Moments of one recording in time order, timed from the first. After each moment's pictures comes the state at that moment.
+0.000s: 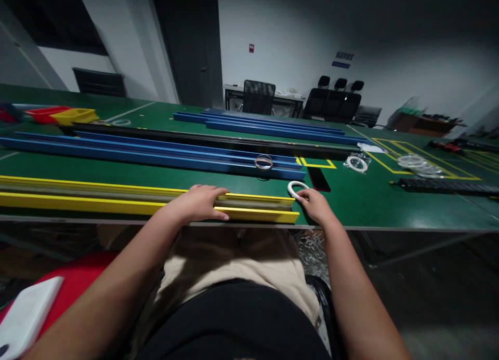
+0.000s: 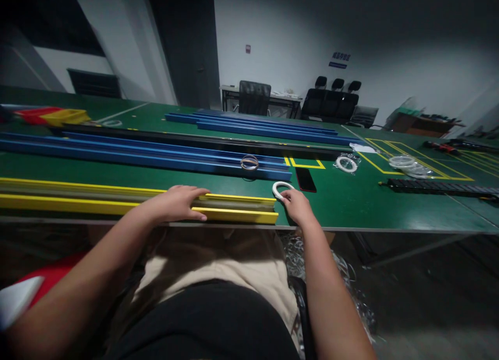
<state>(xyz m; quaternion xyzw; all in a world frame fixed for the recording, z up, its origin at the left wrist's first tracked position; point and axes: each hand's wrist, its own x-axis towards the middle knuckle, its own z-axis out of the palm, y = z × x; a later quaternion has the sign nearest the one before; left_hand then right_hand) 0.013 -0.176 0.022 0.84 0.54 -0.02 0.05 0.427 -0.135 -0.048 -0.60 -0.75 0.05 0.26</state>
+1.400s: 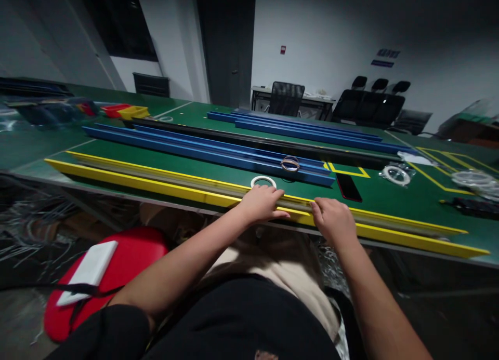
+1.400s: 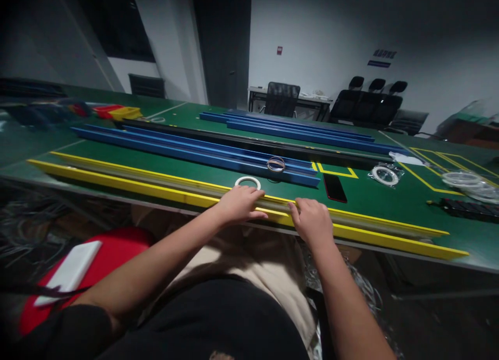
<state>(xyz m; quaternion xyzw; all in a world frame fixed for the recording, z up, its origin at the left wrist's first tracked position) 0.097 -0.184 0.001 0.88 0.46 0.13 -0.07 0.343 -0.193 -0.012 -0.57 -0.79 -0.17 0.16</state>
